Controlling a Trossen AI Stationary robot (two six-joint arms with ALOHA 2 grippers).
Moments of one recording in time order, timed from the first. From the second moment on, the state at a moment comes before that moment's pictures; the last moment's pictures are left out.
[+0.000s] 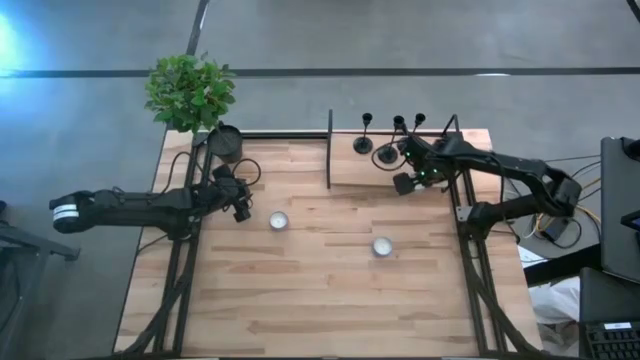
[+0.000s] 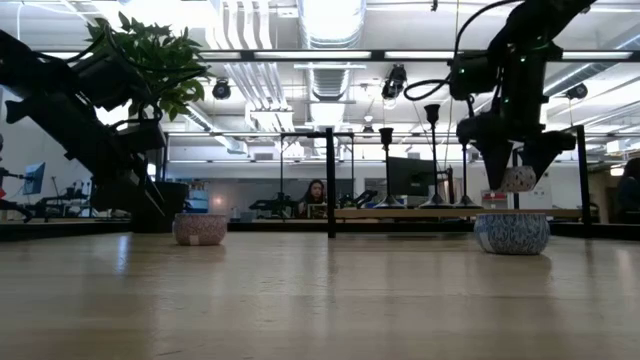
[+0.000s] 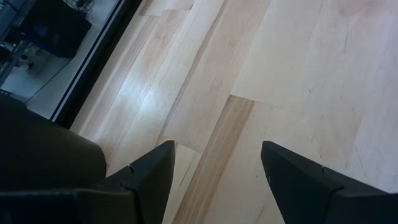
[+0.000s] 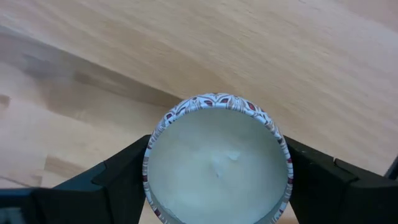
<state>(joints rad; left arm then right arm) 0.34 0.81 0.17 -0.10 -0.44 0.21 -0.61 1.27 0.82 -0.94 0.03 0.65</state>
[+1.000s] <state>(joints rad) 0.34 0.81 0.17 -0.10 -0.44 0.21 -0.71 1.34 0.84 -0.90 0.06 0.37</state>
